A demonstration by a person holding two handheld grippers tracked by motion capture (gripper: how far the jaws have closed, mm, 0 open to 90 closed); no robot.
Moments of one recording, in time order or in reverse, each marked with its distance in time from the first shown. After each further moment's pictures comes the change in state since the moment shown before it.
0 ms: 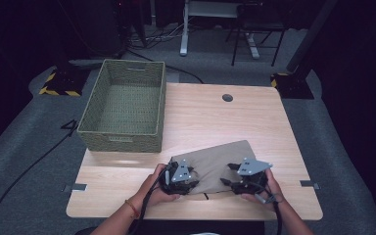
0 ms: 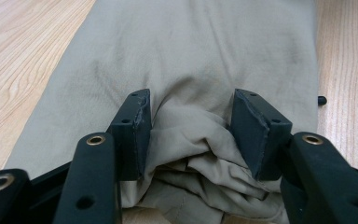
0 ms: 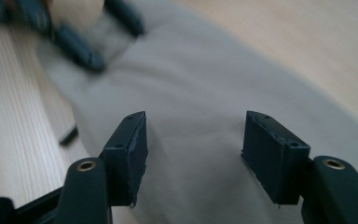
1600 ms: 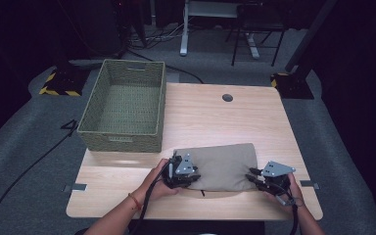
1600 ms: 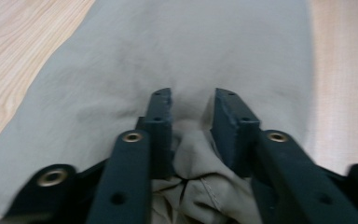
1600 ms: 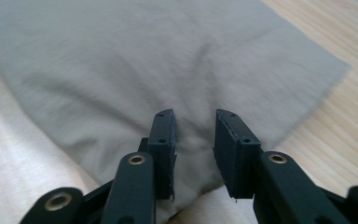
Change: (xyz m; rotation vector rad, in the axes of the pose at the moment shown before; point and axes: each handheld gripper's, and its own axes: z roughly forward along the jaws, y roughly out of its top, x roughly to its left) left arm 0.005 0.019 -0.003 0.021 -0.081 -0.005; right arm -0.042 -0.066 -0.031 0.023 -0.131 0.101
